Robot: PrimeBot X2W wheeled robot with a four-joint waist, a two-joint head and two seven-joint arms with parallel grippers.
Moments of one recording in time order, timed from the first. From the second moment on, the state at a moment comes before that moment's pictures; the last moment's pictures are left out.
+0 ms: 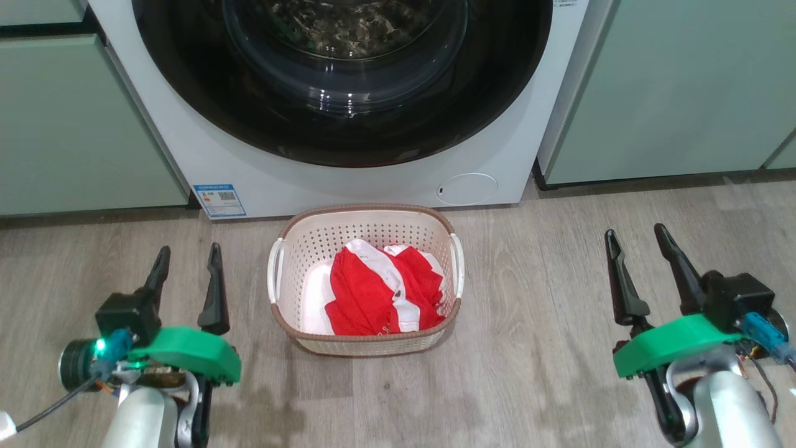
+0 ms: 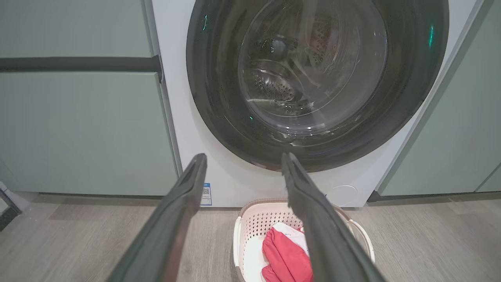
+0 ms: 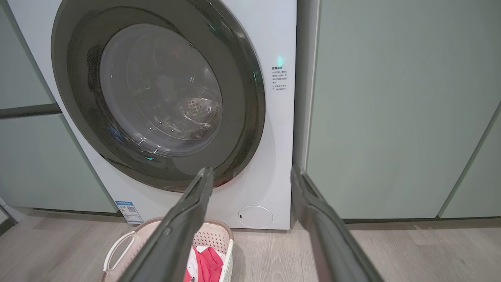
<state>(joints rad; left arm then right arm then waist) -0.12 0.12 -0.08 0.24 -0.25 0.06 -0.23 -0.08 -0.05 -0.06 0.17 0.16 0.13 -0.17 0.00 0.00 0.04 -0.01</state>
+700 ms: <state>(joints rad) -0.13 0.12 -0.08 0.26 -0.25 0.07 -0.24 -0.09 -0.05 -0.05 0.17 0.18 0.13 -0.18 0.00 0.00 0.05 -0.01</state>
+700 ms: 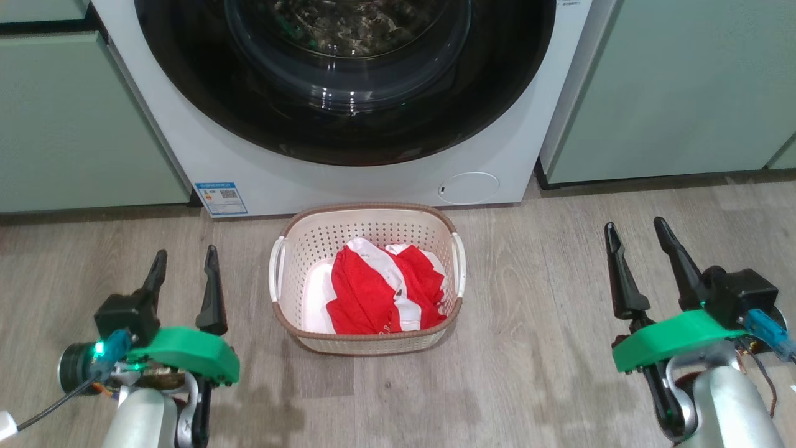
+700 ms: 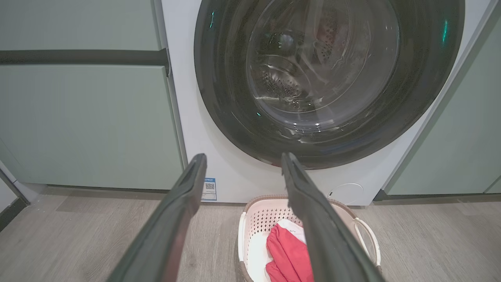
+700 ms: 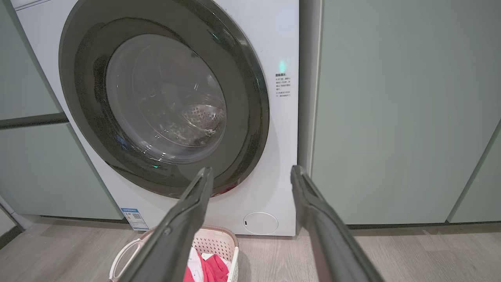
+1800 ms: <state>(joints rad) -0.13 0.13 -0.09 0.26 -0.26 0.08 -0.24 -0.09 -0.04 -0.06 0.17 0.18 0.13 -0.19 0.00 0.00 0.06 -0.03</state>
